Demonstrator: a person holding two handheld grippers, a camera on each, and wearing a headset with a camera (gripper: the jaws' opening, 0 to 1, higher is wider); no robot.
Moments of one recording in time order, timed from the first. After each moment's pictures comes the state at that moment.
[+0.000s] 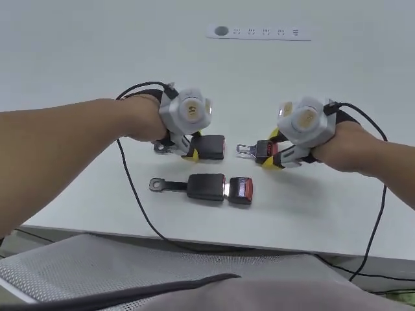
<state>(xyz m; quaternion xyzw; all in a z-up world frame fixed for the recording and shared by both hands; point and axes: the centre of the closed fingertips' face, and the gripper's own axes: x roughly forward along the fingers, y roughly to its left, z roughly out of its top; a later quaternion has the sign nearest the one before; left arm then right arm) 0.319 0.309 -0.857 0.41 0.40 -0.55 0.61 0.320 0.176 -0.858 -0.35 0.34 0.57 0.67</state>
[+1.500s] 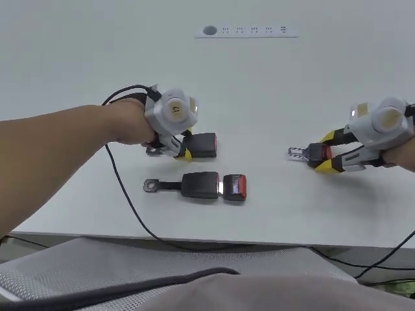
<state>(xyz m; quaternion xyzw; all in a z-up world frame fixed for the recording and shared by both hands) 0.321 0.309 -0.855 0.40 0.38 -0.55 0.63 0.309 0.061 -0.863 -0.31 0.36 0.56 0.68</state>
